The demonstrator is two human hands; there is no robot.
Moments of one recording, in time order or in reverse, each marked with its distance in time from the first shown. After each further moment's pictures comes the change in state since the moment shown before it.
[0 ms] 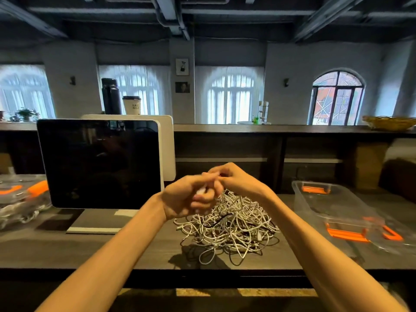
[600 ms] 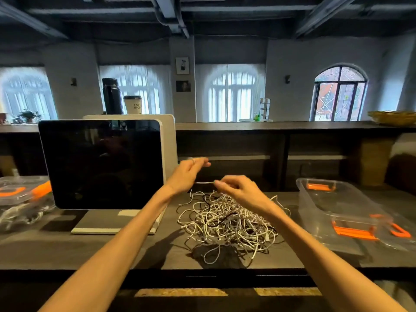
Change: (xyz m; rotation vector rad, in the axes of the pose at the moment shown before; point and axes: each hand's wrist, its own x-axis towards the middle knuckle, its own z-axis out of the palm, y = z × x) left_hand 0.038 -0.005 -0.056 0.897 0.675 0.351; right_hand -0.029 0.016 0.017 -0.159 0.173 0.113
